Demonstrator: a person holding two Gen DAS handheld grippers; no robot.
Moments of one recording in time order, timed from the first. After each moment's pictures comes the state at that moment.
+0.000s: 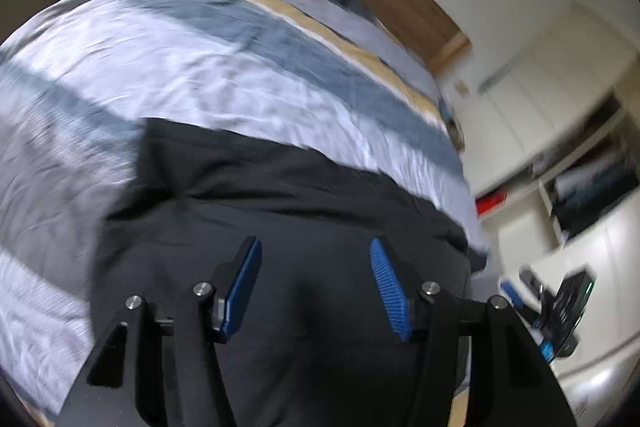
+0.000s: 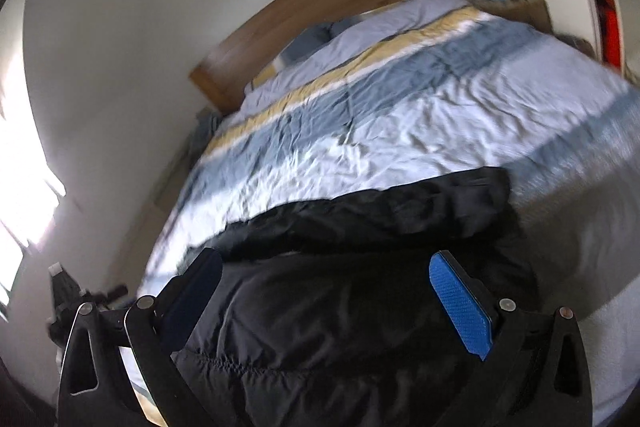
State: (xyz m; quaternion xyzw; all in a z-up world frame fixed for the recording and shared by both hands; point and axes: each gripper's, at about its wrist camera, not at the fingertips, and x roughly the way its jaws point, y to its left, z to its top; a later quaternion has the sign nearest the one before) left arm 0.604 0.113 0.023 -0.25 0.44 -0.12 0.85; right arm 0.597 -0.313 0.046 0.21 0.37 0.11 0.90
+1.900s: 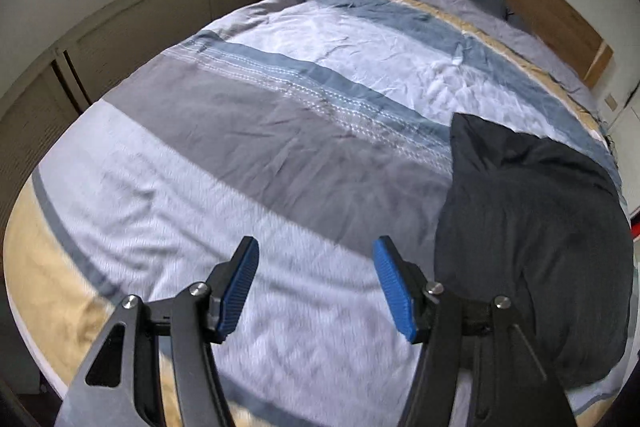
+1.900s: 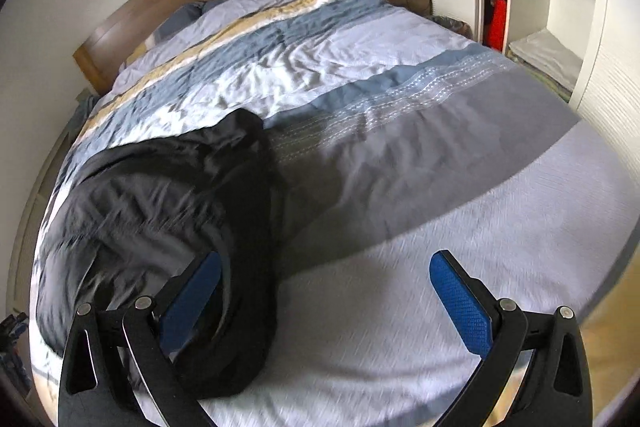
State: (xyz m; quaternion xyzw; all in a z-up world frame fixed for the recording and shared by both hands) left arm 0.460 0.295 -0.040 -0.16 0.46 0.18 0.86; right arm 0.475 -0.462 -0.006 0.15 0.43 -0.09 0.88
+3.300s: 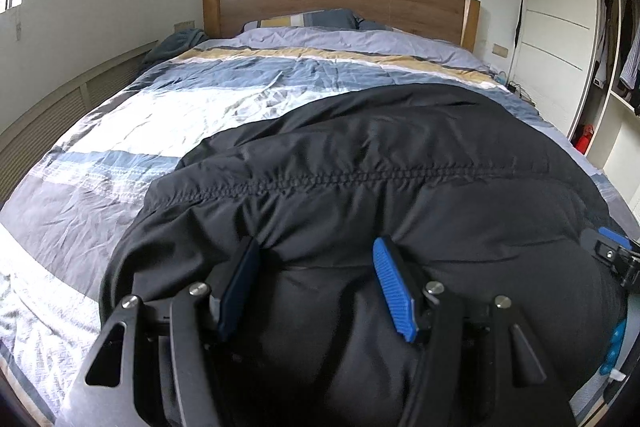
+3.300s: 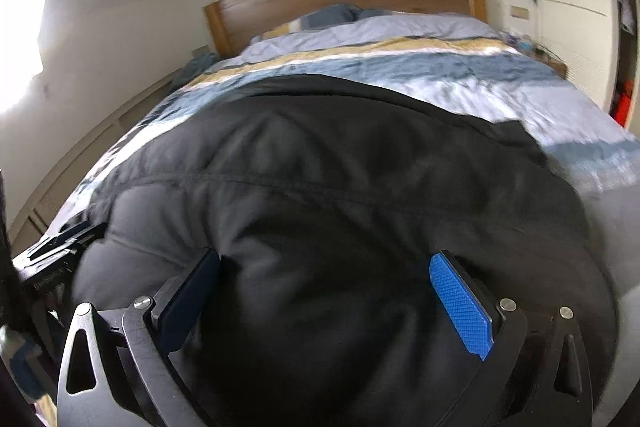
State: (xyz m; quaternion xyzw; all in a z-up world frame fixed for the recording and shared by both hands) left arm 0.536 0.045 -0.069 -0.03 0.34 0.01 0.94; right arm 0.543 -0.258 -0.065 0.05 0.36 0.07 0.93
